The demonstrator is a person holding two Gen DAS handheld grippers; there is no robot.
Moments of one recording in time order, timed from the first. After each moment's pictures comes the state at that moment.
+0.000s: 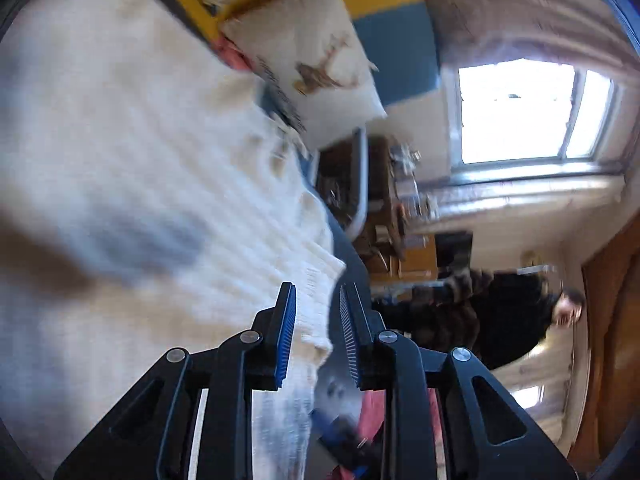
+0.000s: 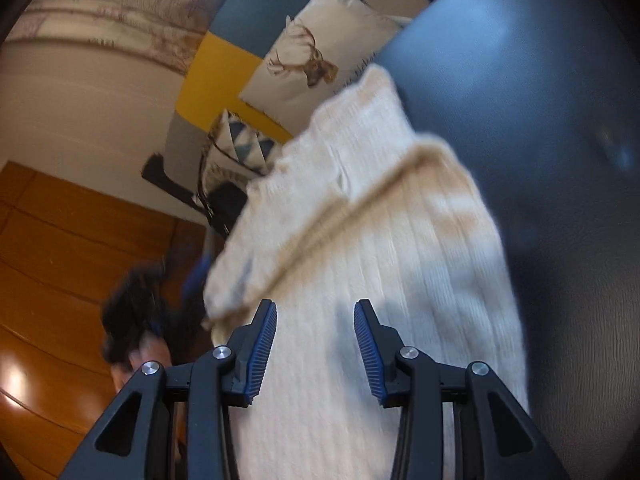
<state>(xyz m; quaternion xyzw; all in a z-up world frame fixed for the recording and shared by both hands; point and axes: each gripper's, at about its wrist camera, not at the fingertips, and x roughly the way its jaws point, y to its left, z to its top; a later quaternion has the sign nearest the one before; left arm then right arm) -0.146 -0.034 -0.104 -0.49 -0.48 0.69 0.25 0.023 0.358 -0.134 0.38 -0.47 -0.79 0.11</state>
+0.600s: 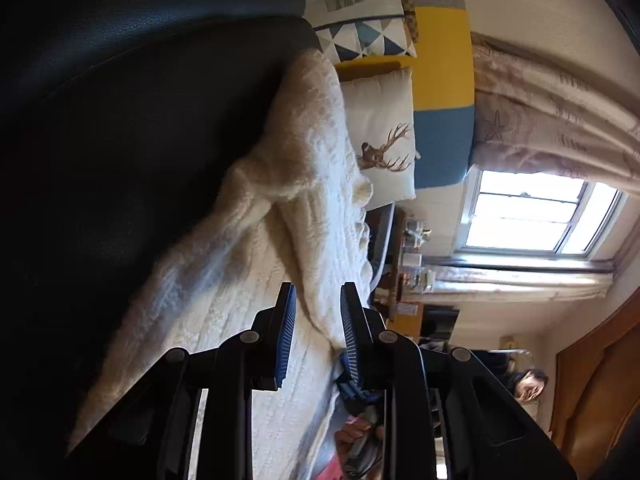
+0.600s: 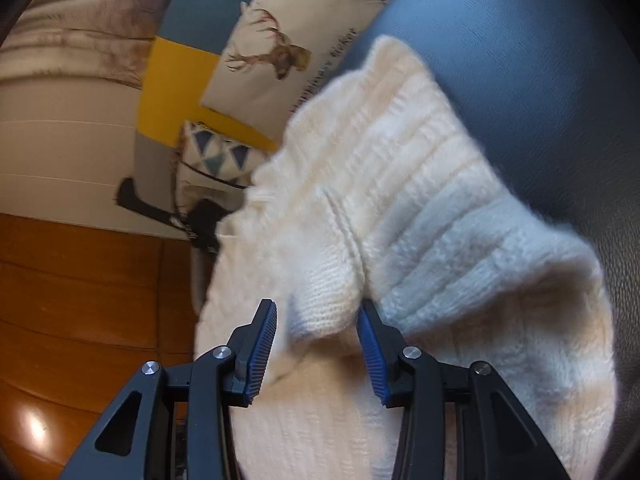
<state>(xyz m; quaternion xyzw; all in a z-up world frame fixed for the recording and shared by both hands) -0.119 -0.147 -0.159 -0.44 -0.59 0.65 0.18 -0.083 0.357 -0.166 0.43 -0.50 -0.75 0.09</state>
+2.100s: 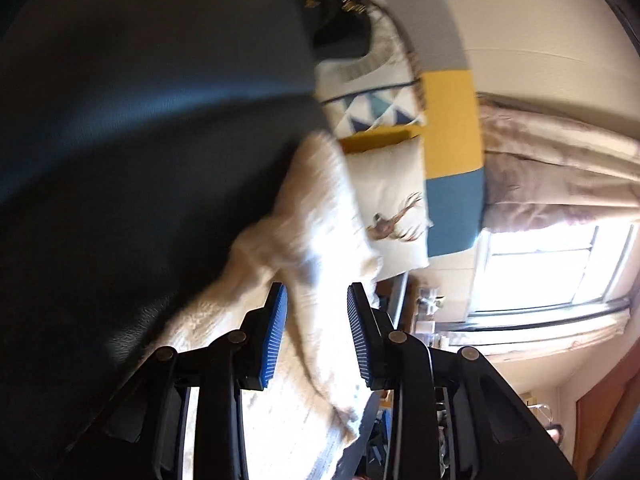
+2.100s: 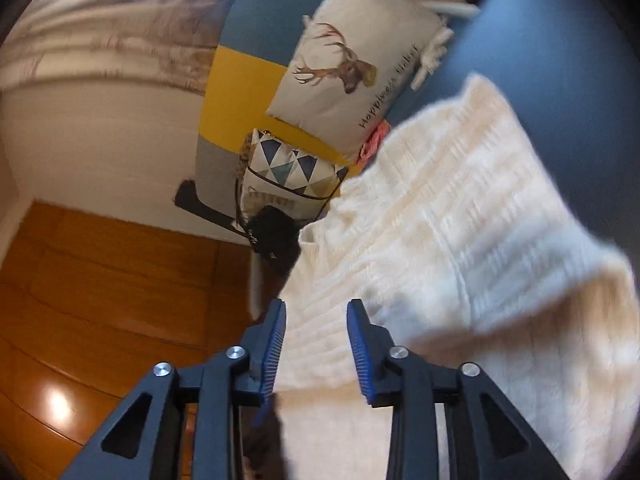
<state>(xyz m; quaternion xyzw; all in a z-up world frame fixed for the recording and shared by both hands) -0.107 -0.148 -0.163 -0.40 -0.60 0.69 0.08 -0.074 0.356 -0.130 0.36 -0.55 -0.74 0.16</state>
